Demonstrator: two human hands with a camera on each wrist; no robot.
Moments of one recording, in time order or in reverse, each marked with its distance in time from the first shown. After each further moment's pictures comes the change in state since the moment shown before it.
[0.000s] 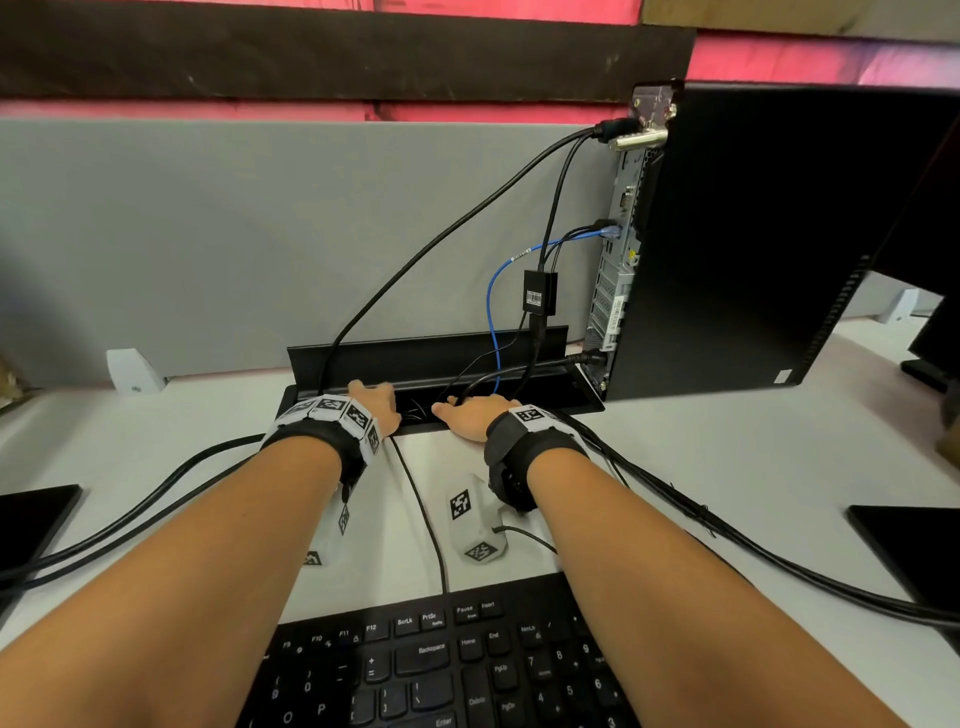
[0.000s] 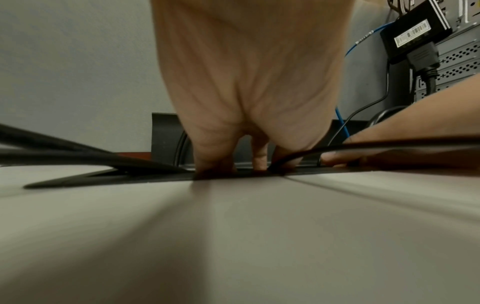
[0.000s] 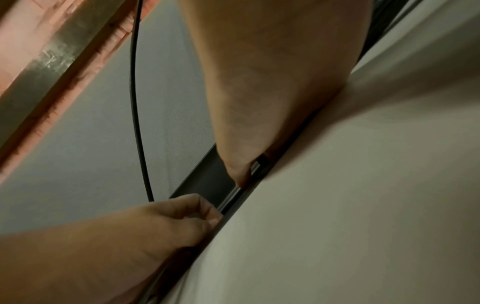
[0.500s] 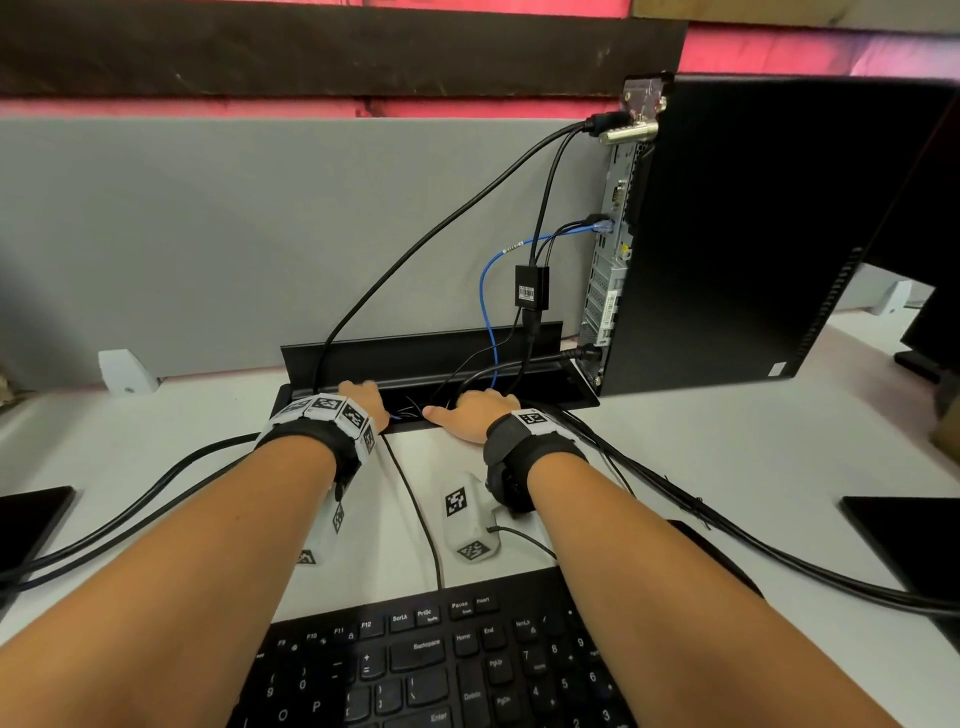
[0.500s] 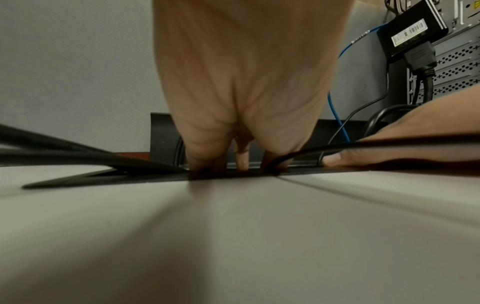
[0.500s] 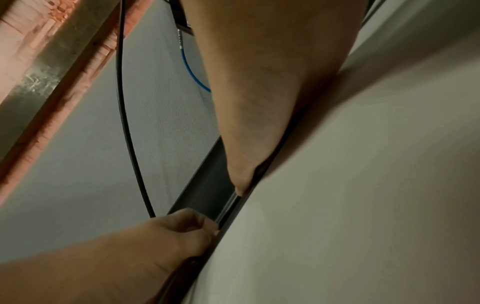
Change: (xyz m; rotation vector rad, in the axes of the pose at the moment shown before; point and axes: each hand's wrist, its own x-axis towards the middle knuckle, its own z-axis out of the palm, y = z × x) left_hand 0.000 0.003 -0.001 -0.066 0.022 -0.063; right_hand -0.010 0.007 0.001 -0.042 0.079 -0.060
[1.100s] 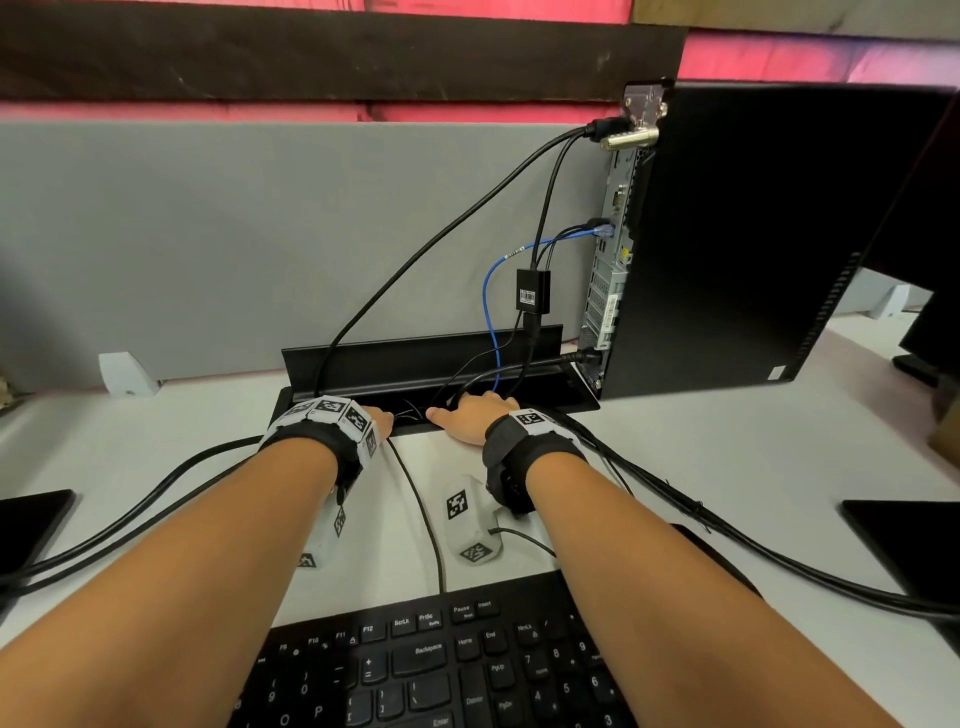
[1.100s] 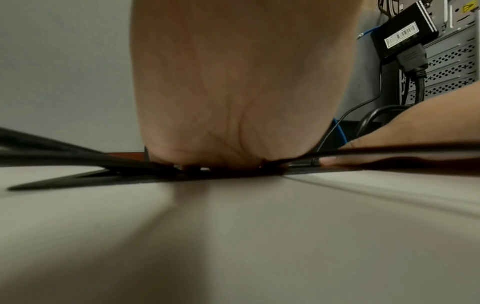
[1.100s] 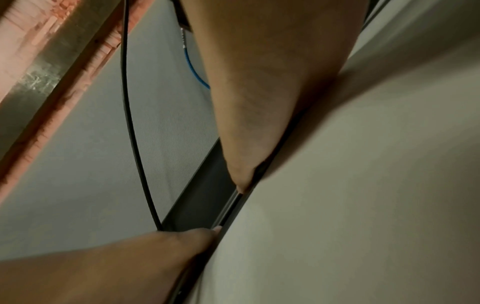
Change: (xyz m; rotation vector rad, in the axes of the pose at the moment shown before) left_hand -0.023 0.006 -0.008 0.149 -0.148 0.072; right_hand 0.013 -0.002 0.006 0.024 -0.033 0.045
